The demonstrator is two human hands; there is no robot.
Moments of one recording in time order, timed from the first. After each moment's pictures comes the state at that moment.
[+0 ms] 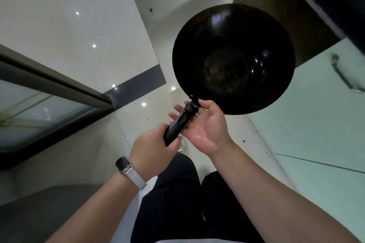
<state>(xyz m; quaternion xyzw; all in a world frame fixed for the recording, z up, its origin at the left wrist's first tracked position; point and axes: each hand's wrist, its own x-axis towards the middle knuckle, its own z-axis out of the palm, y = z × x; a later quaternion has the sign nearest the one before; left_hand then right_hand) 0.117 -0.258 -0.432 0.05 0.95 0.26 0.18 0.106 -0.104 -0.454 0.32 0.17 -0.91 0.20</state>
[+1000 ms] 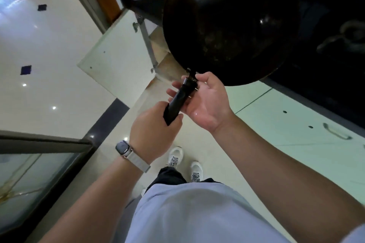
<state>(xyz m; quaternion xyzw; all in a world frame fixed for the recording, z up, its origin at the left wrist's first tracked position) 0.221 -0.141 -0.164 0.26 0.92 0.26 0.15 0.263 0.005 -0.180 0.26 0.21 -0.94 -0.03</state>
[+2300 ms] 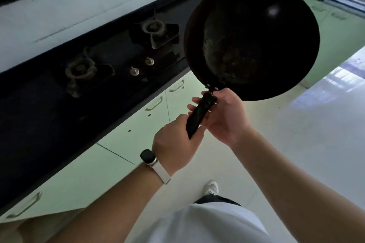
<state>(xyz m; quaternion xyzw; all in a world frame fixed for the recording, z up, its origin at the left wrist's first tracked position) 0.528 0.074 -0.126 0.82 0.46 0.18 0.29 0.680 0.055 -0.117 0.42 0.08 -0.63 -0.65</state>
